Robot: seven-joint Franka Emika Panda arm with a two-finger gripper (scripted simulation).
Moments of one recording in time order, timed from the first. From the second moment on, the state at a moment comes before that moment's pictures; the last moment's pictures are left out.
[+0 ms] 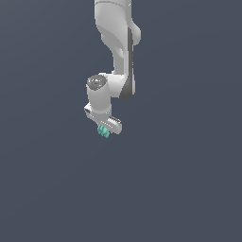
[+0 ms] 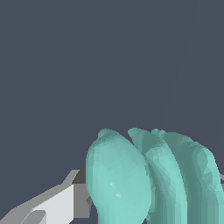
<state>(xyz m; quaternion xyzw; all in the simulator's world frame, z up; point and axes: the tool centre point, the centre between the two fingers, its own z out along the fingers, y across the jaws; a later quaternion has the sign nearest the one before) -0.076 -0.086 0.070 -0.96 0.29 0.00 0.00</state>
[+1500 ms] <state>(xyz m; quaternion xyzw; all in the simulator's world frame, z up) -0.064 -0.035 0.363 -0.96 0.29 0.00 0.00</state>
